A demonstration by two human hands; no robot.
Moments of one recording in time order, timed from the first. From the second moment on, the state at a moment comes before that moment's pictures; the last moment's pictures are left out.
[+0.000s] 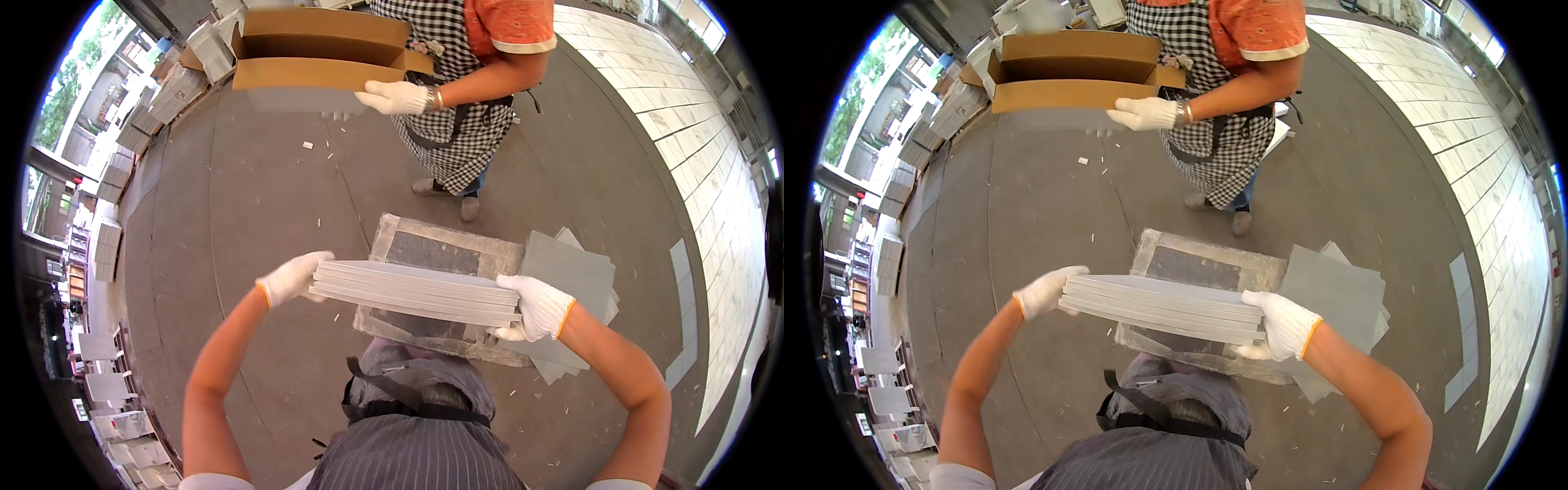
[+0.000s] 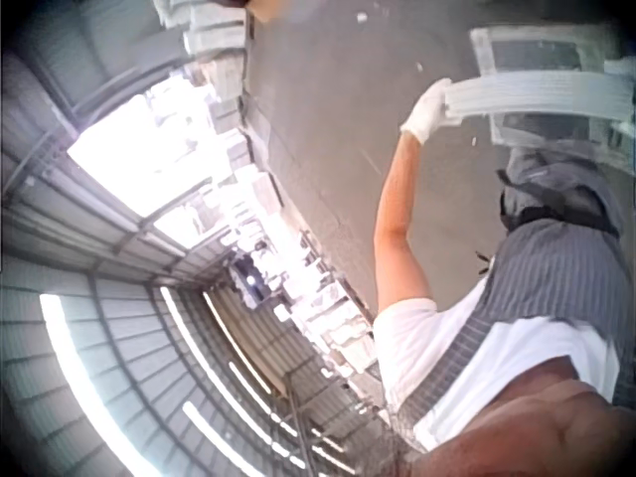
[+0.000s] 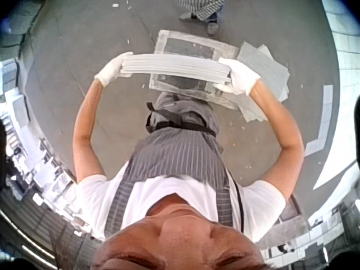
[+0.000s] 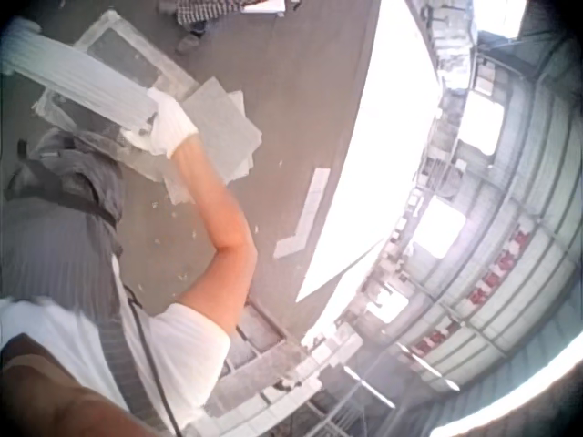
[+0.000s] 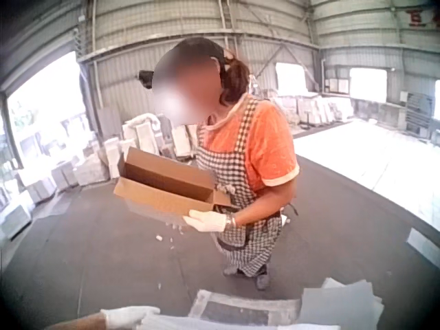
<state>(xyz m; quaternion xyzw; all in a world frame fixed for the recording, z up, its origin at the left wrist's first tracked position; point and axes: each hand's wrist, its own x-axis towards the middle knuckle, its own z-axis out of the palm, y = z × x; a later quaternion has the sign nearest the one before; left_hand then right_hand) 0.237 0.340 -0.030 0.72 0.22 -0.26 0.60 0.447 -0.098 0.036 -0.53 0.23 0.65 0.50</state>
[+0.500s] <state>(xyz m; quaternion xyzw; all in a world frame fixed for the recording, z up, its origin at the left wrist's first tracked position) 0.297 0.298 -0.080 0.95 0.03 -0.01 0.32 0.453 -0.099 -0.108 -0.72 0.00 0.27 0.64</state>
